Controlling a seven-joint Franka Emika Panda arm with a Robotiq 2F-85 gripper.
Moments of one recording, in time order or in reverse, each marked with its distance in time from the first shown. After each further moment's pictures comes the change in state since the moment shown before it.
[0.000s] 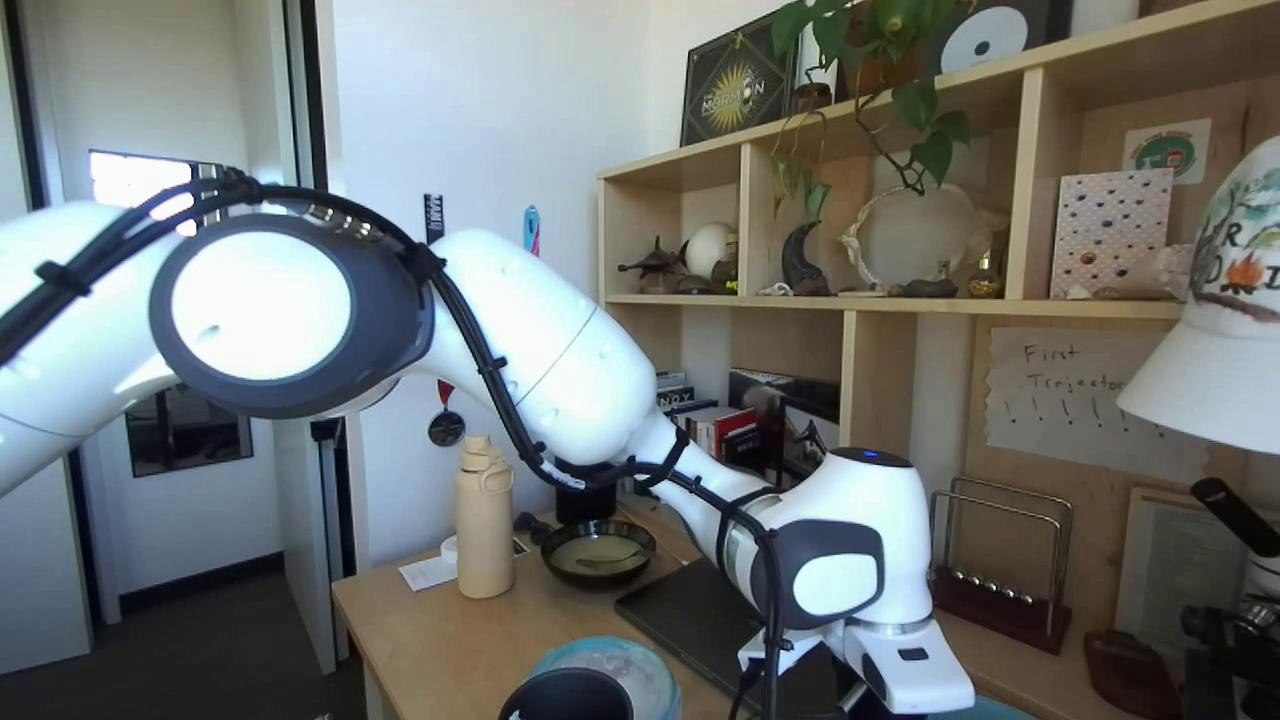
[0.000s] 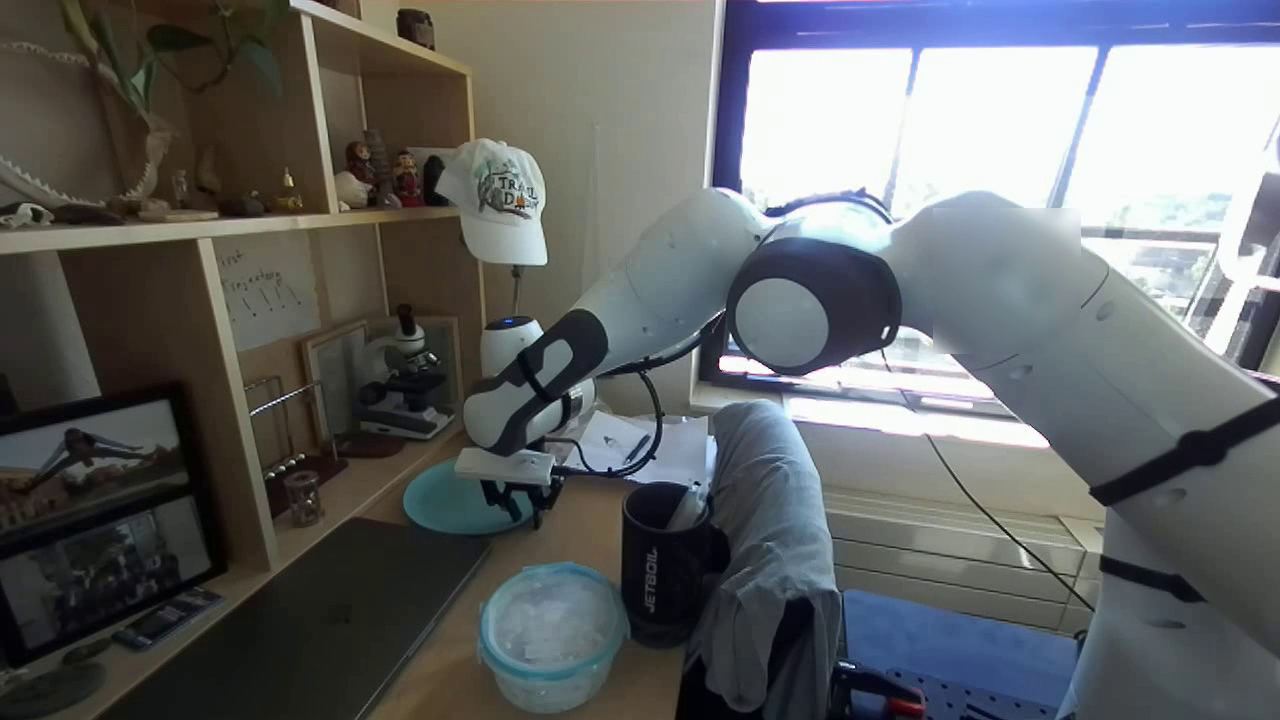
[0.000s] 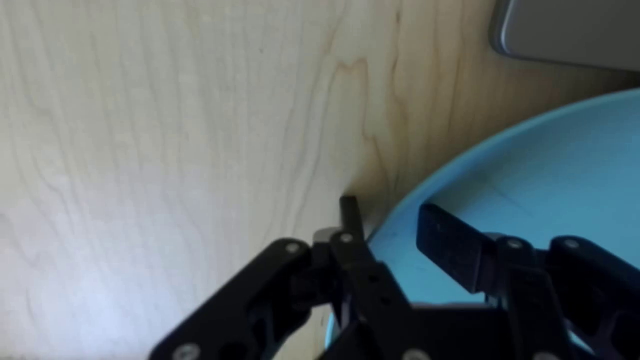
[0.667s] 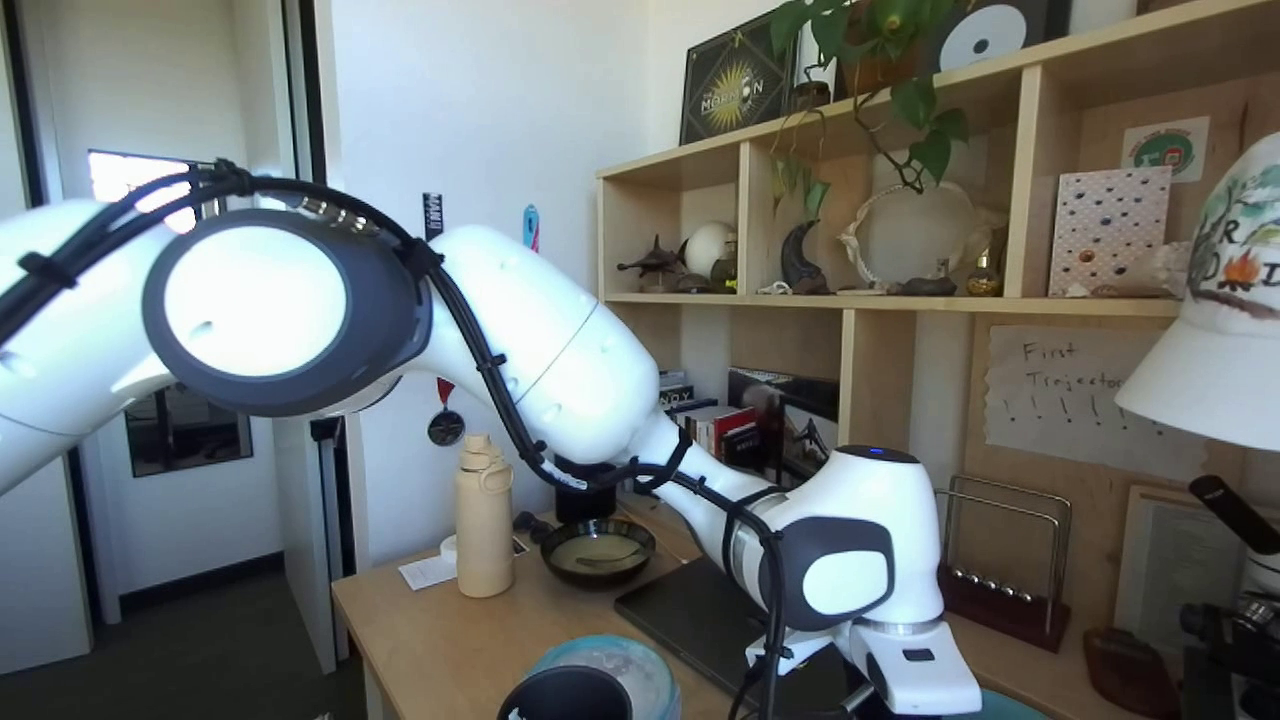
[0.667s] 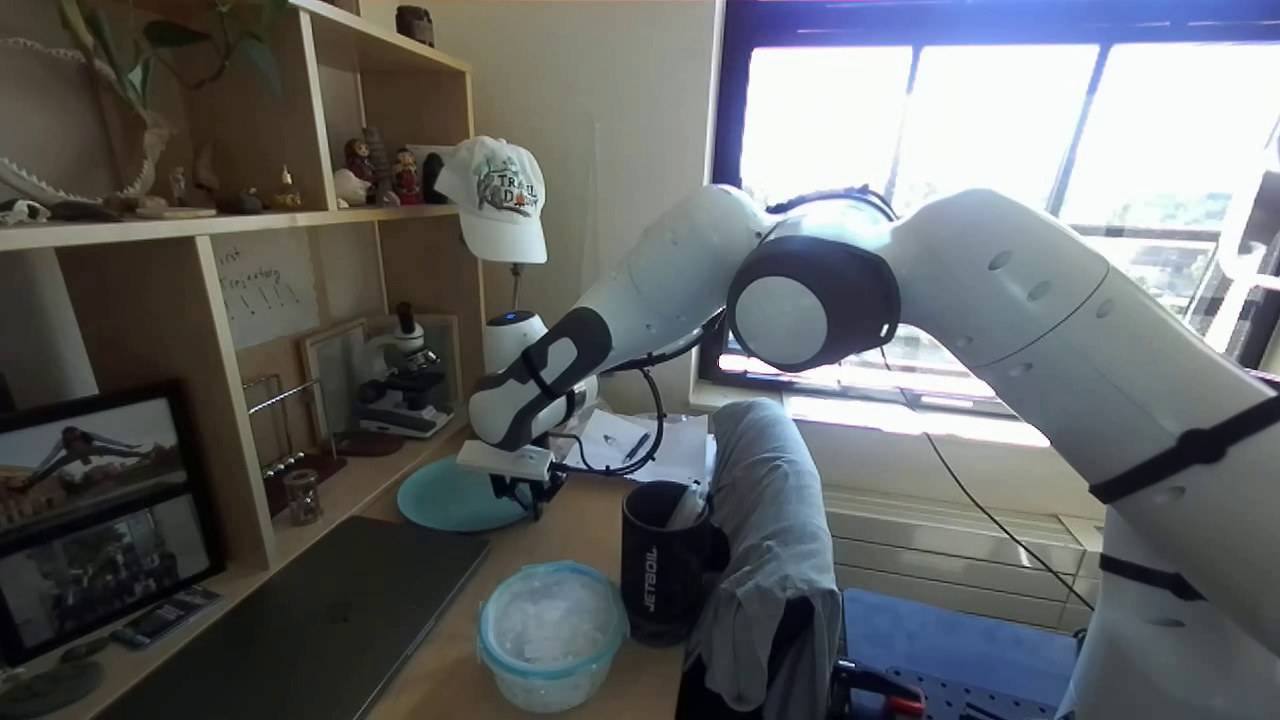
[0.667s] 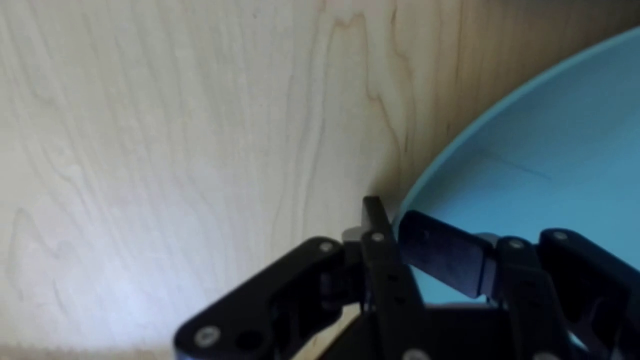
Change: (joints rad) arm -0.005 -0.001 -0.013 0.005 -0.032 -0.003 0.105
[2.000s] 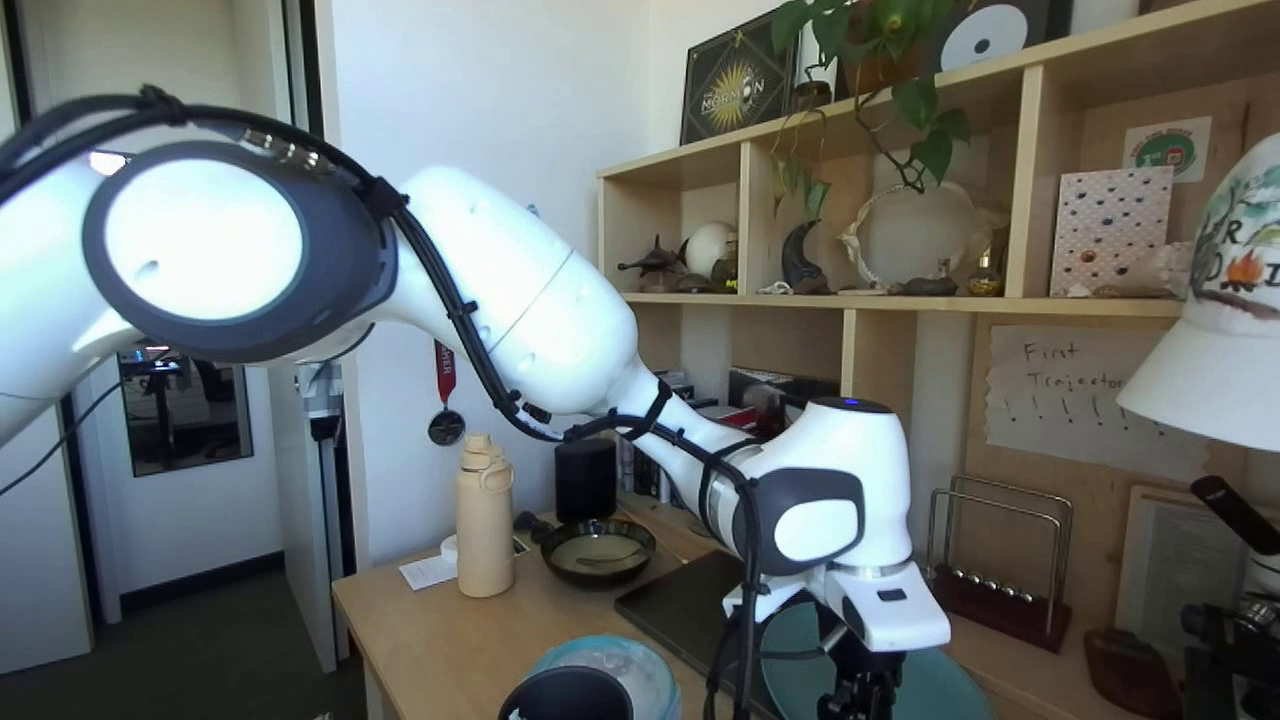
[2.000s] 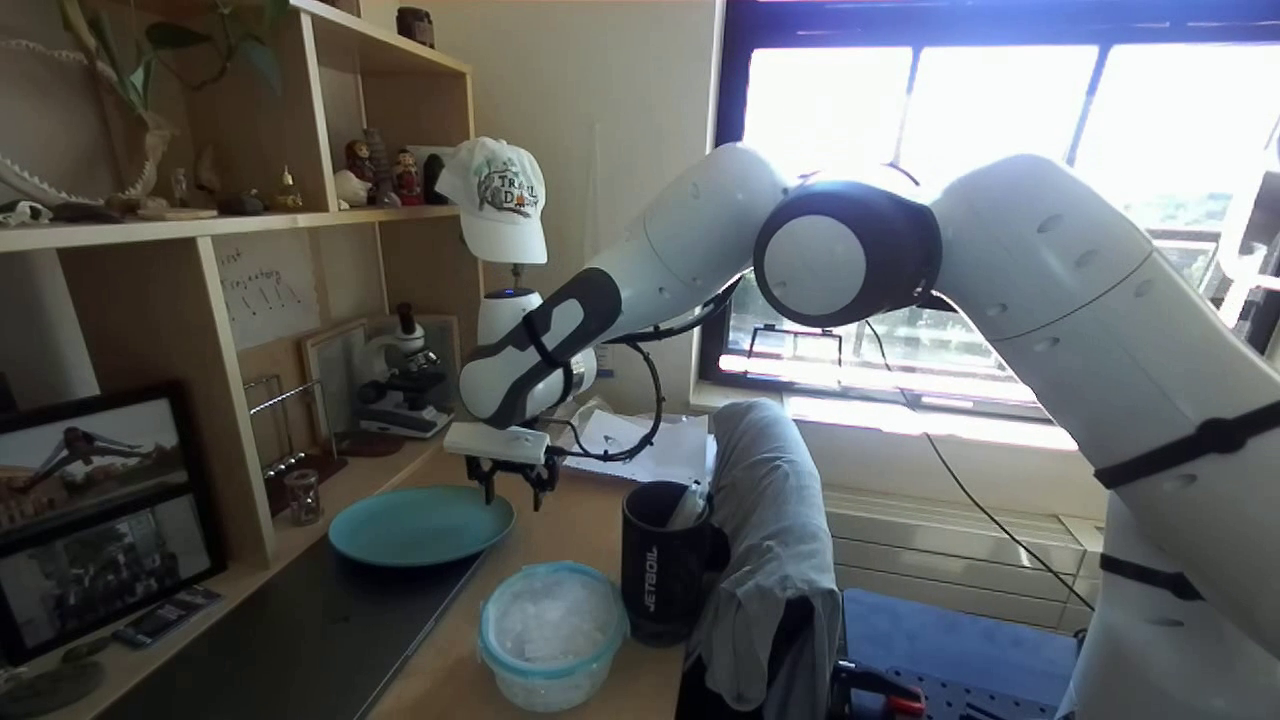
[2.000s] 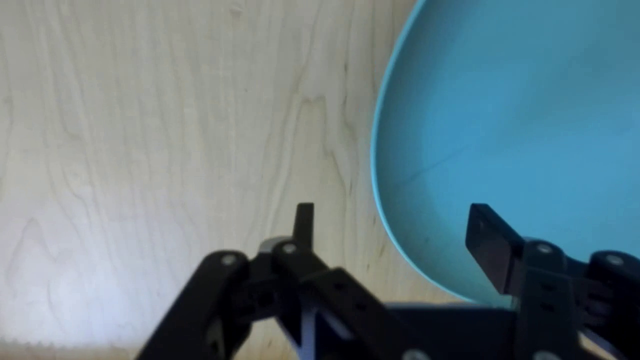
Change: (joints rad) arm -0.018 -0.118 0.083 -0.091 0.005 0.026 -0.095
